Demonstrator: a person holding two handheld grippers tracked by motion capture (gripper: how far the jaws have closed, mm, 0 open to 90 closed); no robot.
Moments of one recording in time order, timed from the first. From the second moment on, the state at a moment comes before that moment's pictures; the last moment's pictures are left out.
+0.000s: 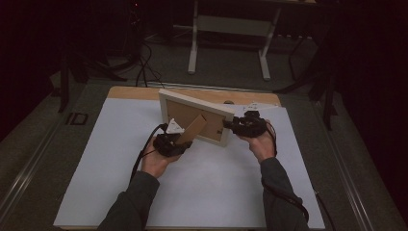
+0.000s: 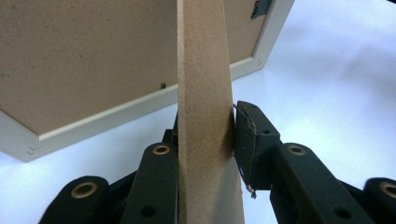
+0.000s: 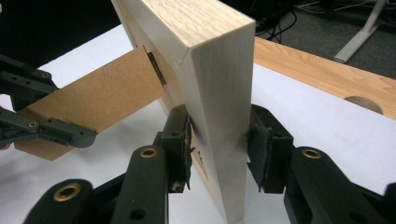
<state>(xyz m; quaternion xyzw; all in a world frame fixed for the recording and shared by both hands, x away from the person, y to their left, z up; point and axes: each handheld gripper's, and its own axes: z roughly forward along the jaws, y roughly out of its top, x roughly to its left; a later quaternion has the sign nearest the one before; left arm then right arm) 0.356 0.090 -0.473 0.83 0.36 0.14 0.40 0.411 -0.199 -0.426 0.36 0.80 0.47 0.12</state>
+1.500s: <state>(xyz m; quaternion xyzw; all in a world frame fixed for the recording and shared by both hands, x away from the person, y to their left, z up) 0.348 0.086 -0.486 0.83 0.36 0.16 0.40 0.393 -0.191 -0.426 0.31 0.82 0.45 0.16</state>
